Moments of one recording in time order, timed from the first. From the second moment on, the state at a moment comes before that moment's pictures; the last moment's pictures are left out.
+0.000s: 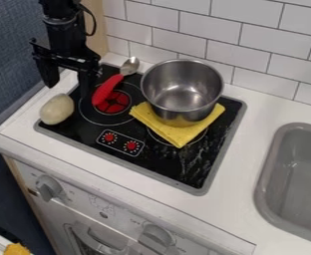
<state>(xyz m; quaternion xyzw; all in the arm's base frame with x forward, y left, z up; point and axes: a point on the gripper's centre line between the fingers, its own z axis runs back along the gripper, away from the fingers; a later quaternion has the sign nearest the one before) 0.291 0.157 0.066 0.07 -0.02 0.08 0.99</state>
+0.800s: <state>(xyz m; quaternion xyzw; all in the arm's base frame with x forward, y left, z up) 0.352 0.151 0.028 0.03 0.00 0.06 1.00</state>
